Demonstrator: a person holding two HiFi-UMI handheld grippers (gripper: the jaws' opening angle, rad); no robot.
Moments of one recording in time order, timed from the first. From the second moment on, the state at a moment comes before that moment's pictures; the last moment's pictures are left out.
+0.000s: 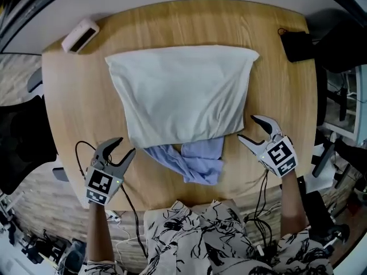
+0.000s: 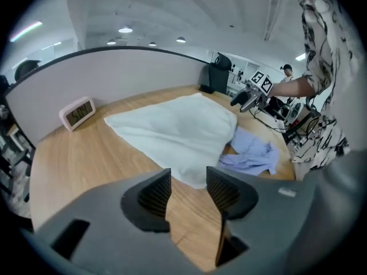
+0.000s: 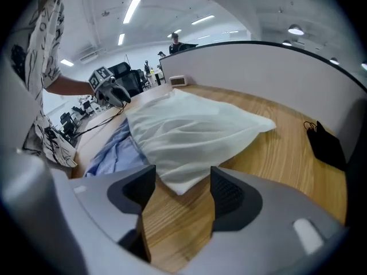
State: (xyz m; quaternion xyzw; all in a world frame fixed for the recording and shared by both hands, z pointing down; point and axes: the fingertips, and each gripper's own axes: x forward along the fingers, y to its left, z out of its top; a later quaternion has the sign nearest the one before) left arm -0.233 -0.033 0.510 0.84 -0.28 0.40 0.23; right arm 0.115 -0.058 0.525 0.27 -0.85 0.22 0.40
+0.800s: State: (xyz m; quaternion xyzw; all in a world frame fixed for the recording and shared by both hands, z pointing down) left arm -0.267 -0.032 0.555 0.79 -0.36 0.46 0.18; right arm 0.139 -0.043 0.566 0.35 -0.80 0.20 0.45
